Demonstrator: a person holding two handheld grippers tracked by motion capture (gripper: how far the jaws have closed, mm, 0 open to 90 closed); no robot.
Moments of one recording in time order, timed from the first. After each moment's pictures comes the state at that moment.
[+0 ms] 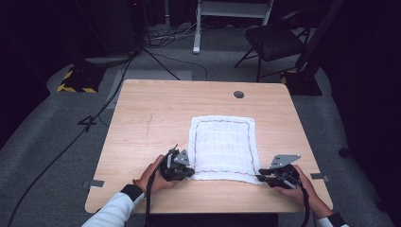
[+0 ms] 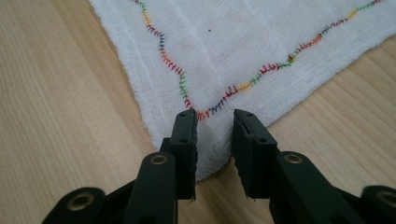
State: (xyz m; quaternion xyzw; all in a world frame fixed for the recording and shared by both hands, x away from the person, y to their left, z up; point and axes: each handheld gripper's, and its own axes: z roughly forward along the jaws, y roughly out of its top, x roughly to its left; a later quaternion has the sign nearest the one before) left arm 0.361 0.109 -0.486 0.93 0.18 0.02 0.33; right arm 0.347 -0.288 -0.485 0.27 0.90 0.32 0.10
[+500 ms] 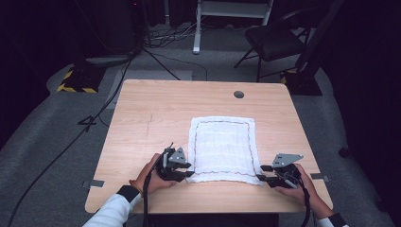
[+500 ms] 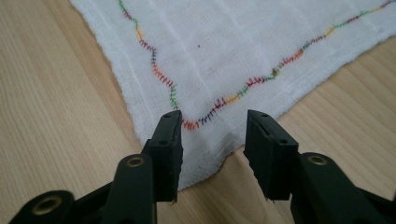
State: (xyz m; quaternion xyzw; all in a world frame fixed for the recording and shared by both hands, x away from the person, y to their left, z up) left arm 0.360 0.120 -0.475 0.91 0.20 0.04 0.36; right arm 0.347 -0.289 -0.477 0.27 0.90 0.34 0.12
